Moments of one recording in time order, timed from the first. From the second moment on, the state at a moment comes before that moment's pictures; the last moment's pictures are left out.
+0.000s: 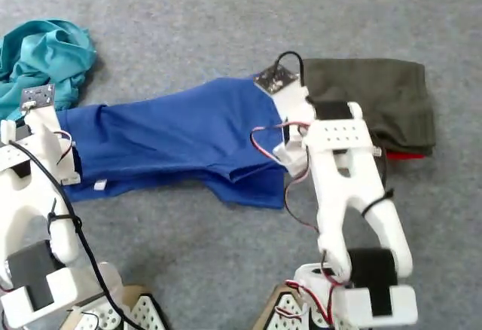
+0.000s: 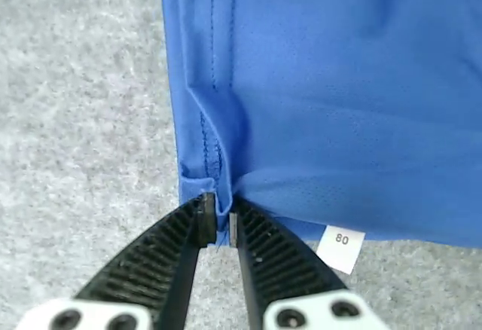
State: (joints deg) left arm -31.5 -9.5 35.5 63.0 -13.7; right arm -4.1 -12.2 30.9 71.7 30.5
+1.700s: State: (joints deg) left arm -29.4 18.6 -2.3 67.8 0.6; right arm -10.5 19.6 -19.6 76.0 23.4
